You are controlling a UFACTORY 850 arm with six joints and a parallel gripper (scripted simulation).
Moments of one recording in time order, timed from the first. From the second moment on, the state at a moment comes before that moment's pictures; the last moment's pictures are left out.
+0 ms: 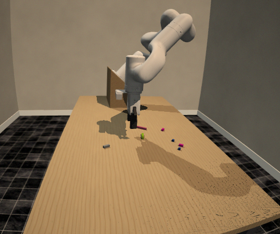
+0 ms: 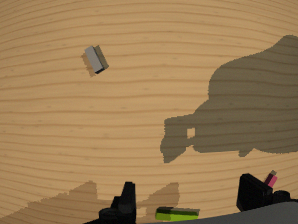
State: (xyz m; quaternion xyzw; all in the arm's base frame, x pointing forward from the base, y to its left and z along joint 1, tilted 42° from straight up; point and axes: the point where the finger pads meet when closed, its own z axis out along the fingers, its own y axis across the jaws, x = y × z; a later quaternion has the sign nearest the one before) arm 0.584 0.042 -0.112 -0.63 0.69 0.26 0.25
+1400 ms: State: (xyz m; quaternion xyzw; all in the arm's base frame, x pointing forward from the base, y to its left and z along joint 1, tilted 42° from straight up) arm 0.584 0.042 -0.111 -0.62 0.70 0.26 0.24
